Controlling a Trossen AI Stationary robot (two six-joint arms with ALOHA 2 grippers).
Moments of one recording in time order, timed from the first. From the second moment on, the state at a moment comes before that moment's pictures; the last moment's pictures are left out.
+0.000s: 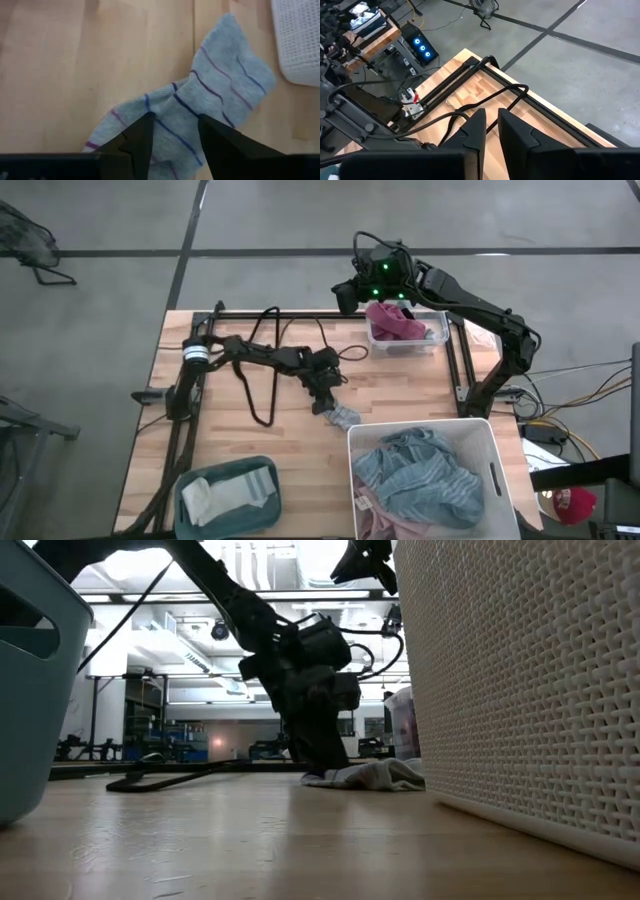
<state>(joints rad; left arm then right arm) 0.24 2.03 1.29 -0.27 0.47 -0.03 -0.46 1.65 1.83 -0.64 -0.06 0.45</state>
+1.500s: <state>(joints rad) 0.25 1.35 1.29 -1.10 0.61 -0.08 -0.46 1.67 1.82 -0.65 -0.06 0.44</state>
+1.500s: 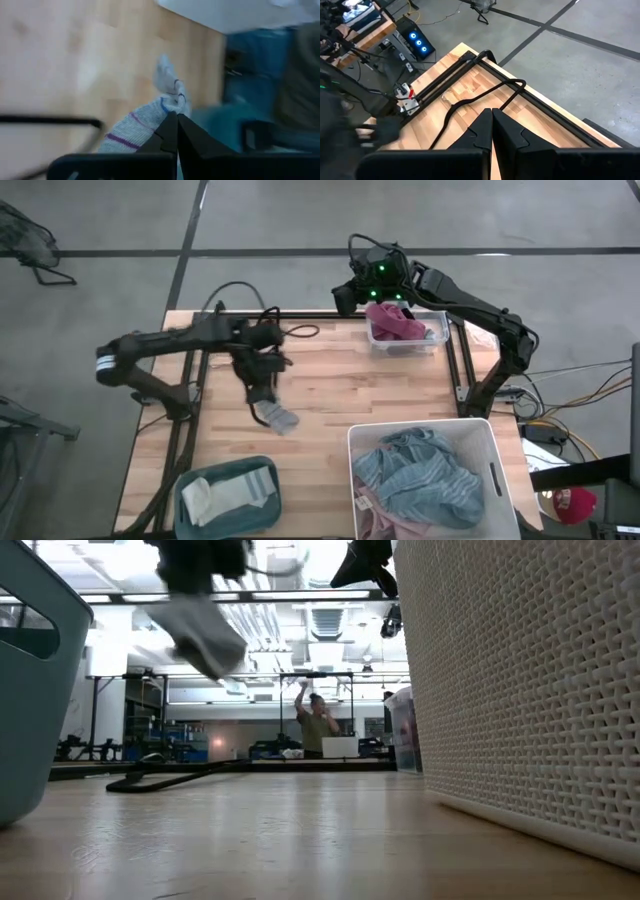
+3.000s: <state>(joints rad) 0.02 1.14 0.76 -0.37 0.86 -0.83 -0.45 1.67 1.80 -0.61 -0.02 0.36</state>
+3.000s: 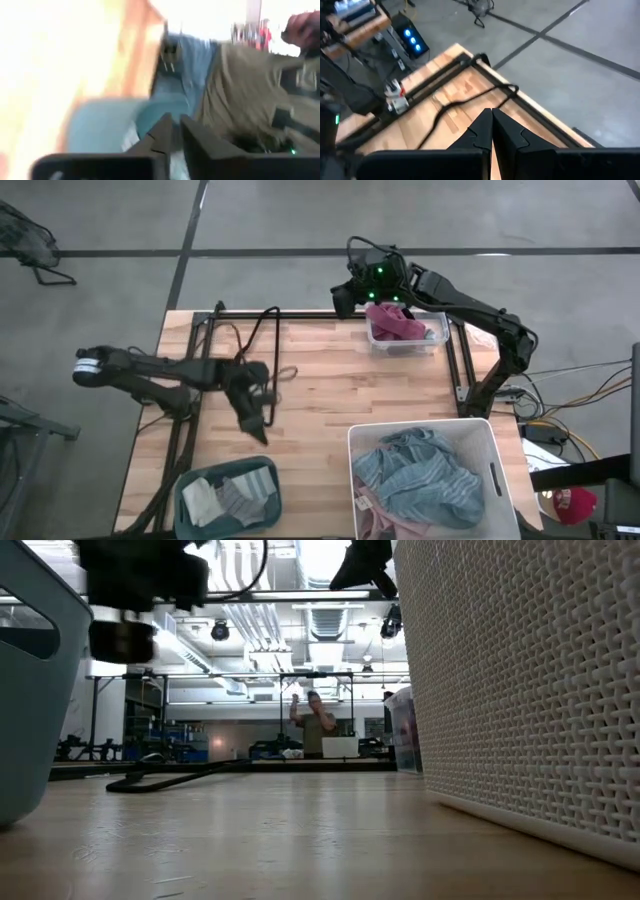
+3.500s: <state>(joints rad) 0.31 1.07 0.76 0.04 0.38 -0.59 -0.40 1.64 1.47 -0.20 -0.32 0.29</state>
